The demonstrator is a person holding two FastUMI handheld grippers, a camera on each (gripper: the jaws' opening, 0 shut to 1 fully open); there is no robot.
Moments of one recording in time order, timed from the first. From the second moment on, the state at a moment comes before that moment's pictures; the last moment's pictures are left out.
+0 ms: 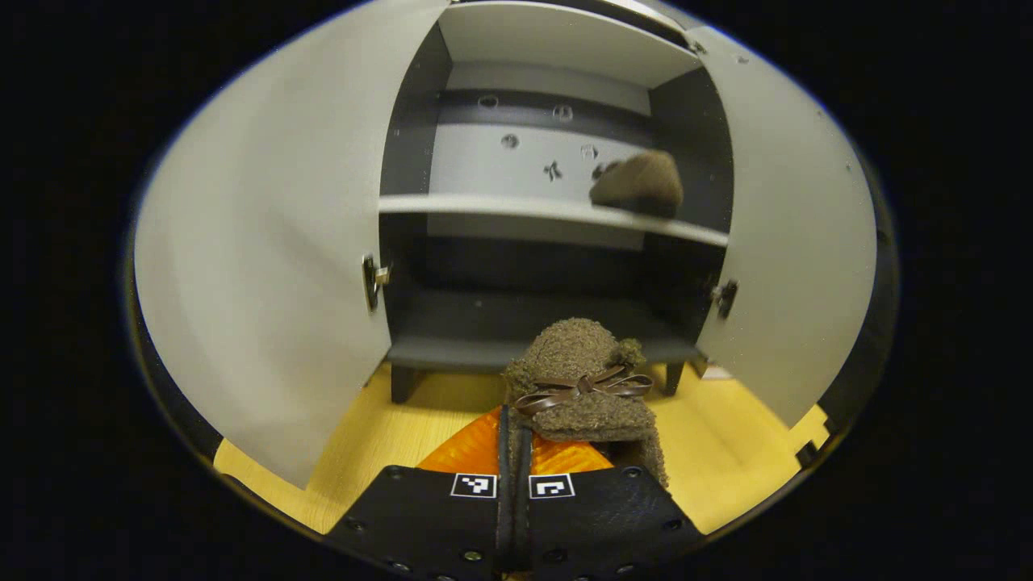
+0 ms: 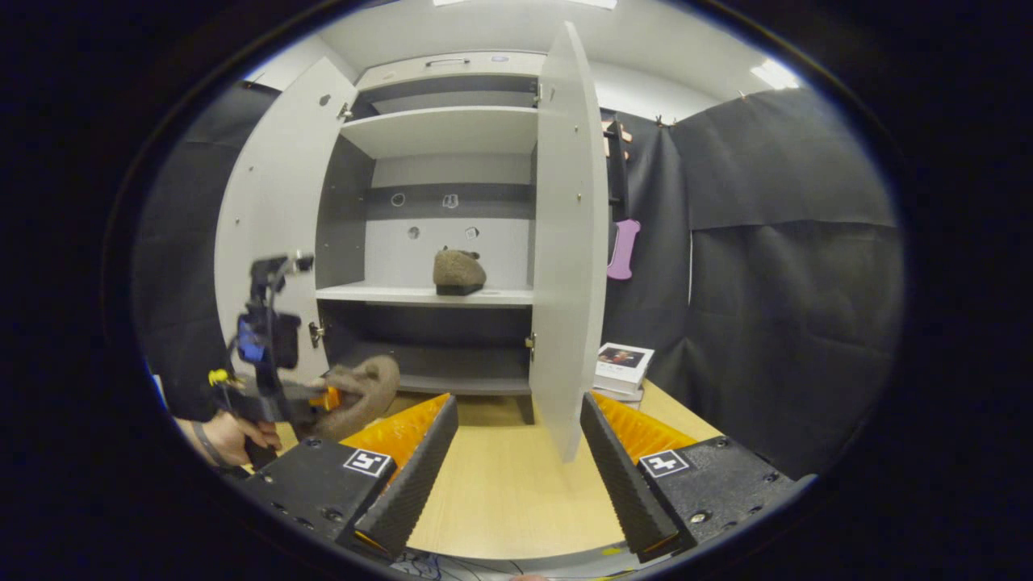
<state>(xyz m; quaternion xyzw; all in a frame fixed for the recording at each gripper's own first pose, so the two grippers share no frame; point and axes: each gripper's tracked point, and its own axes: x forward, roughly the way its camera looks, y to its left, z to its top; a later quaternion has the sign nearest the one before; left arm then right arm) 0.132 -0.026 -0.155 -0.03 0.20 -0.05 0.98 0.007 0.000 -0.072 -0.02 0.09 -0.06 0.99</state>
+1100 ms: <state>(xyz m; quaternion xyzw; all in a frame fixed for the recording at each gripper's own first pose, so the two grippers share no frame) 0.420 -0.020 -0.080 -0.07 0.33 0.04 0.94 -0.004 -0.039 -0.092 0.00 0.10 -0.12 0.99</state>
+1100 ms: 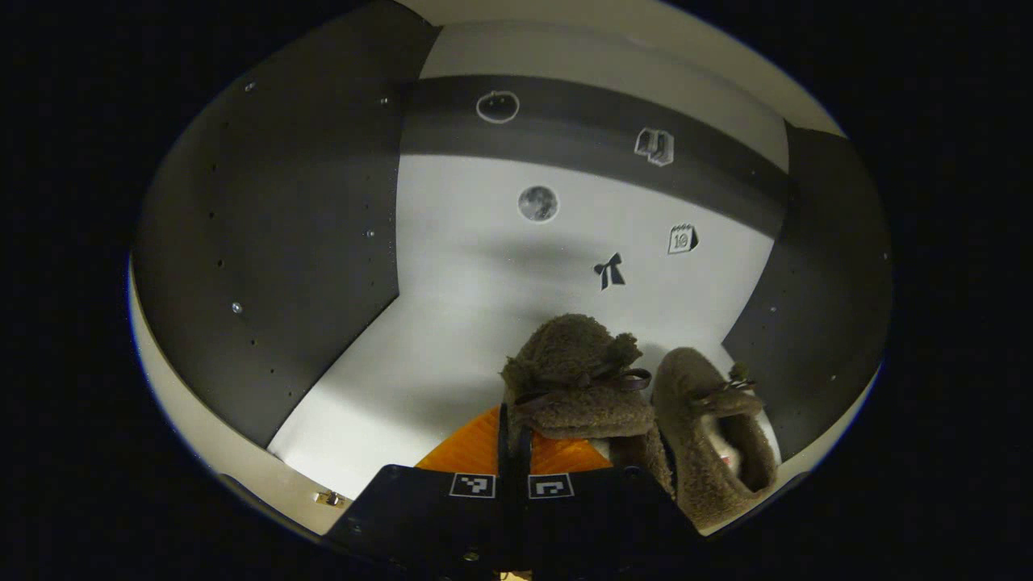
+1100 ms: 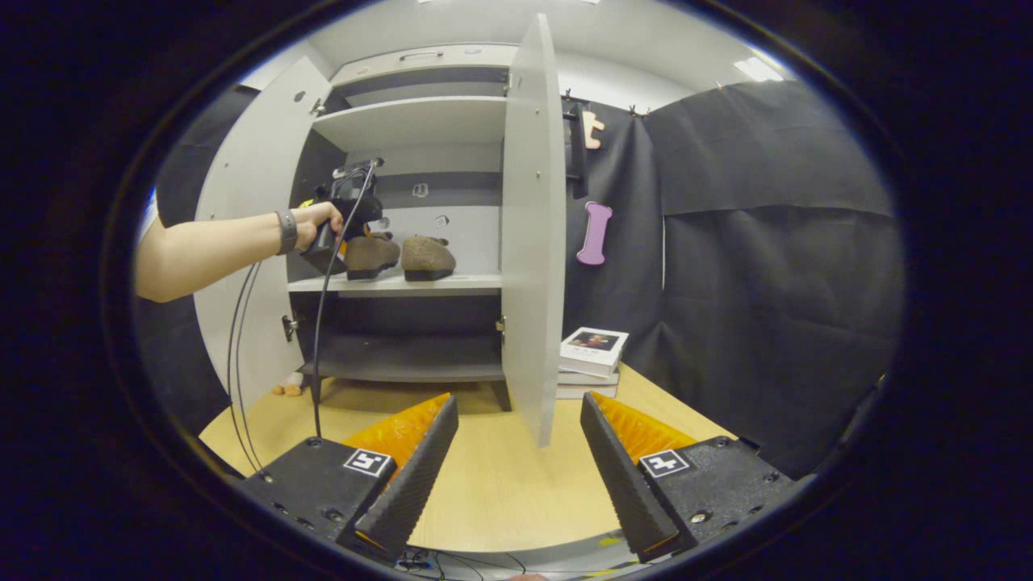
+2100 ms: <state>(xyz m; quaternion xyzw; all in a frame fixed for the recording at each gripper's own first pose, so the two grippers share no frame) 0.393 -0.018 -0.038 -0.05 0.27 0.01 0.96 0.002 -0.029 -0.093 0.00 0.11 -0.09 0.99</state>
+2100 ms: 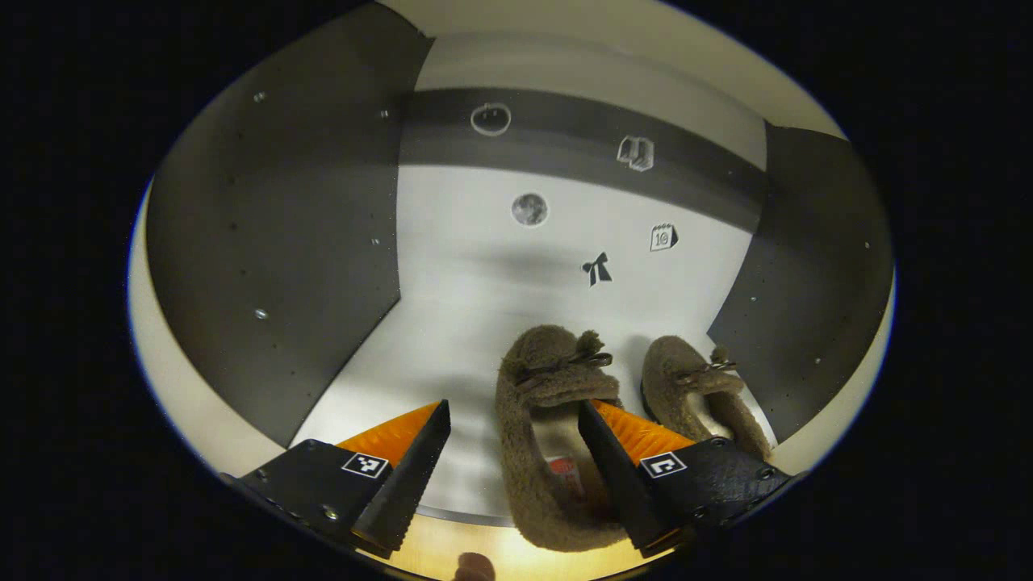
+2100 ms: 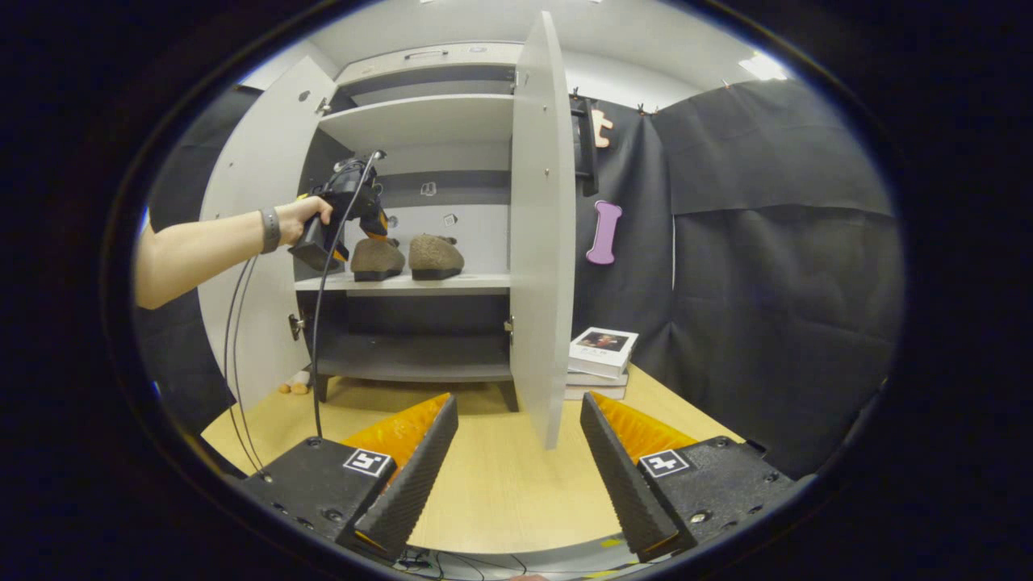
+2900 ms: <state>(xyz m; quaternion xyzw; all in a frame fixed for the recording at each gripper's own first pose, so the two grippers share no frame) 0.152 -0.005 0.009 -0.04 0.11 -0.02 0.99 -0.013 -0.006 -0.074 0.01 0.09 -0.05 1.00</state>
